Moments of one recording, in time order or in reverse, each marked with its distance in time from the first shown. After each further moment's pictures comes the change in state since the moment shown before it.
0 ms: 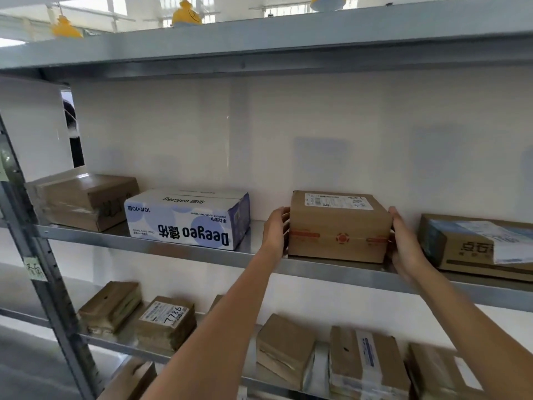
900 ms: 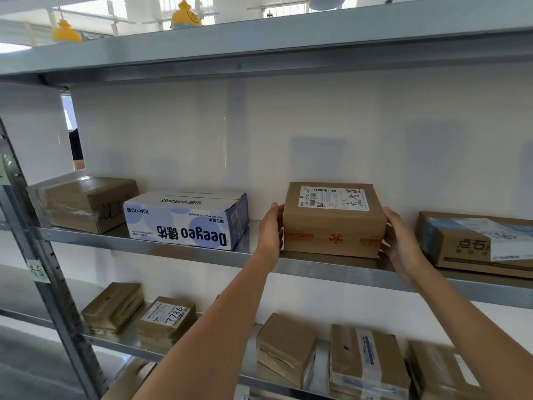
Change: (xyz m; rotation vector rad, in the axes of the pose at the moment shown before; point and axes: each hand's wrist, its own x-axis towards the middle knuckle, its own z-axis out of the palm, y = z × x) left_hand -0.003 -0.003 -0.003 0.068 0.008 0.069; right_hand -0.003 0.000 -0.006 0.014 -0.083 -0.023
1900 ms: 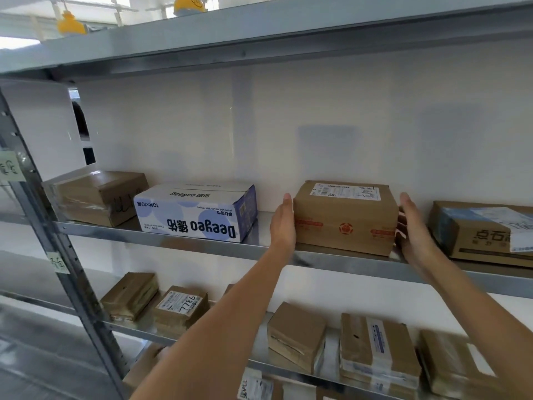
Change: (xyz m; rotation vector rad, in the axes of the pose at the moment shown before) left_hand -0.019 0.005 0.012 0.170 0.131 -0.001; right_hand 0.002 0.001 -0.001 -0.072 0.021 -0.066
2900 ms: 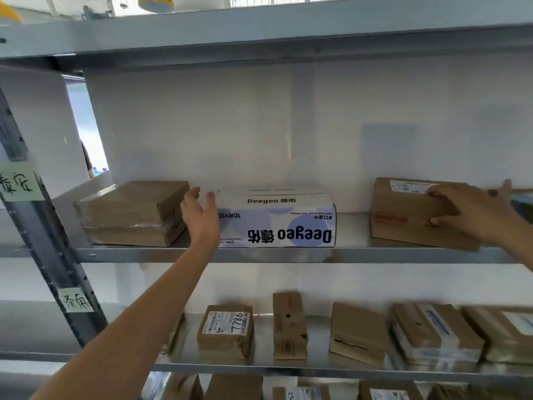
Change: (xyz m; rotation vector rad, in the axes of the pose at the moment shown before) left_hand 0.098 0.055 -0.328 0.197 0.314 0.390; right_hand -0.051 -0.049 0.105 -1.776 0.179 -0.228
